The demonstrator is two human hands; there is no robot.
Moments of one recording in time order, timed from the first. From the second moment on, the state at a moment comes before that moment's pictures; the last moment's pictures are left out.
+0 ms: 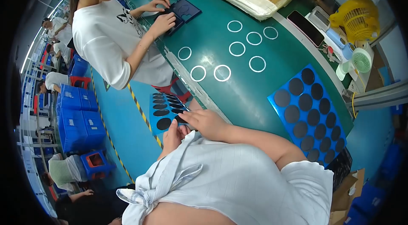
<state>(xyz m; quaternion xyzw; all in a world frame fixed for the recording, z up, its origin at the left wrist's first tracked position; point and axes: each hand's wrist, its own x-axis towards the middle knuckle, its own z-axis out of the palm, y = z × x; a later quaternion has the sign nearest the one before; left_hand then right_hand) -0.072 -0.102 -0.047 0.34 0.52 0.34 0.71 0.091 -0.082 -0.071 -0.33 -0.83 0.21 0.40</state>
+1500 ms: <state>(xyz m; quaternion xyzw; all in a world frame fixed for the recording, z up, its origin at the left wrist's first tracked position) -0.066 -0.088 -0.071 0.55 0.44 0.22 0.67 0.100 -0.074 -0.066 -0.43 -0.66 0.49 0.37</state>
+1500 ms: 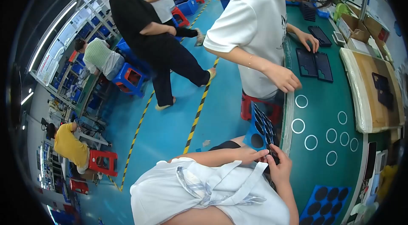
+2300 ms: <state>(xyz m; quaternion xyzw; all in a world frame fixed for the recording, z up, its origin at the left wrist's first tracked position) -0.087 -0.063 -0.080 0.58 0.42 0.19 0.67 0.108 -0.033 -0.014 -0.41 -0.49 0.69 0.34</state>
